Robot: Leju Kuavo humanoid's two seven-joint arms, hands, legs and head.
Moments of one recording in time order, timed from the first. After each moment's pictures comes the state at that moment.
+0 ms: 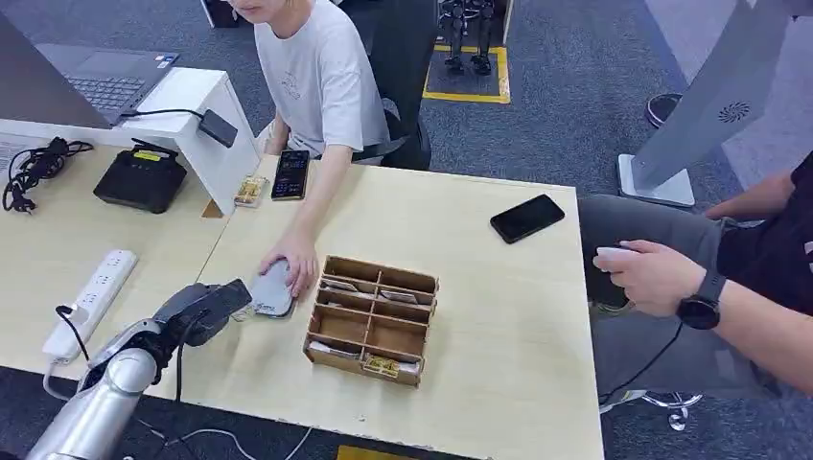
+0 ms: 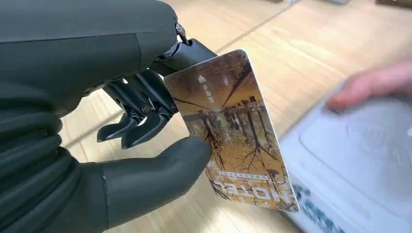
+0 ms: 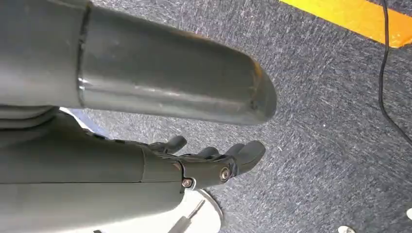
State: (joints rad) left arm -0.16 0.40 -0.09 -1.35 -0.51 -0.18 0.19; right arm 0.02 0.06 -0.91 -0.23 1.57 -0.27 -0.27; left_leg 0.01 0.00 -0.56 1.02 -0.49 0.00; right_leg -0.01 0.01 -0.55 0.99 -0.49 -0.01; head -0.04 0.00
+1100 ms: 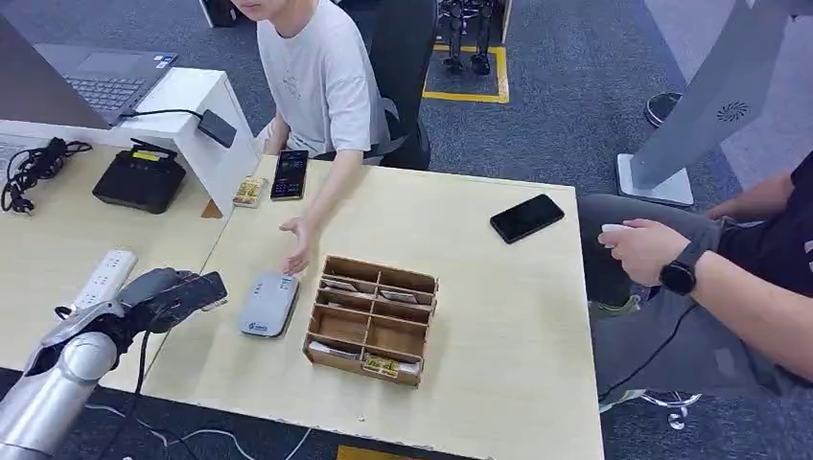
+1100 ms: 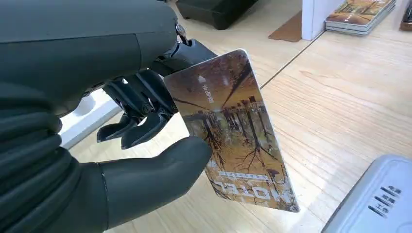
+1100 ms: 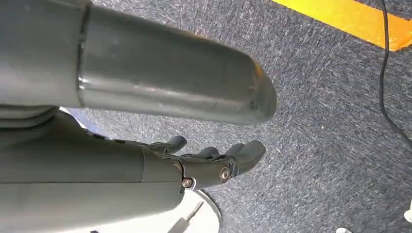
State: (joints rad) left arm -0.18 0.55 -0.12 -1.43 -0.52 -0.27 0.23; right arm 0.02 0.06 -0.91 -0.23 1.57 -0.26 -0.27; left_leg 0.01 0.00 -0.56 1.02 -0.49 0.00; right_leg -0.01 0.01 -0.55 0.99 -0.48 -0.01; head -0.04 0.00
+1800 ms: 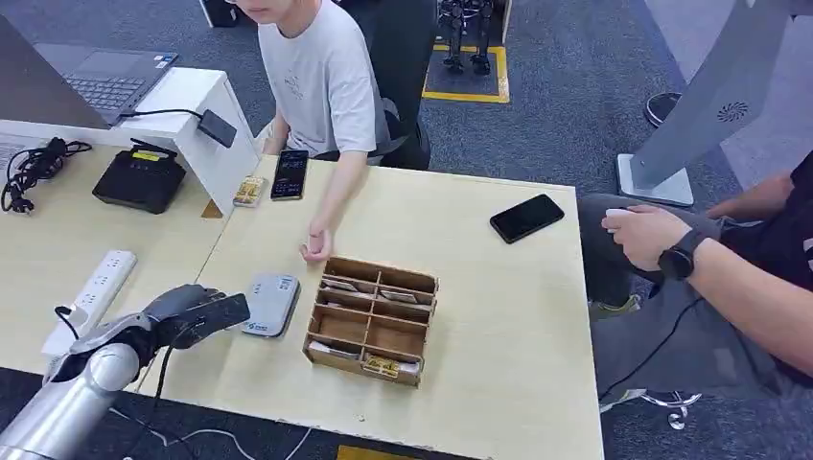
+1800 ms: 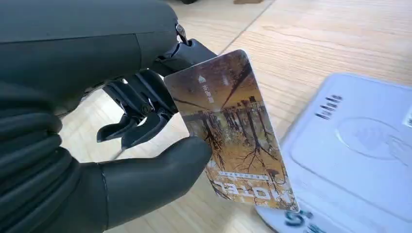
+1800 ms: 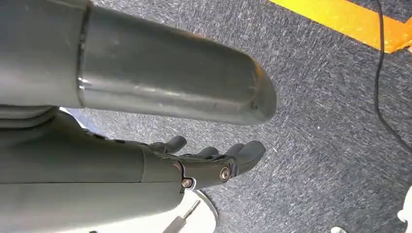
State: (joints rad) left arm -0.18 0.53 -0.23 -1.42 -0.51 -0.29 0.22; right arm 0.01 0.06 -0.89 -0.22 1.57 -0.26 -0.27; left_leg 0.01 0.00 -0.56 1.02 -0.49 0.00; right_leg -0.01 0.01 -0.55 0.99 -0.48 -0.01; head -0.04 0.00
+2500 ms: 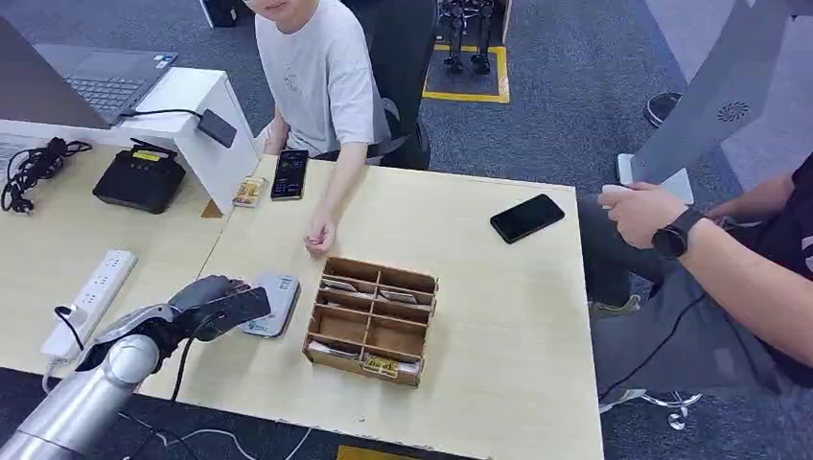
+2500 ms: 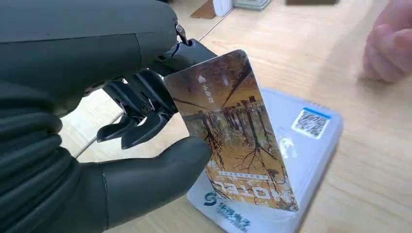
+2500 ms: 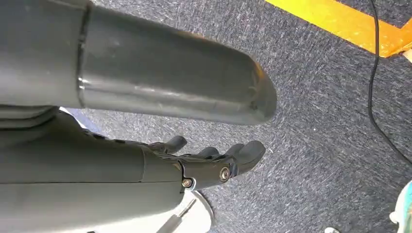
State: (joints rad) left arm -0.24 0.50 -0.31 -1.45 -0.45 -0.27 0.21; right arm 0.01 0.06 -0.87 -0.22 1.57 -0.26 -0.27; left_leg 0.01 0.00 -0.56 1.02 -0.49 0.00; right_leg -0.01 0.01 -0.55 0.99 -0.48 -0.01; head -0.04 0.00
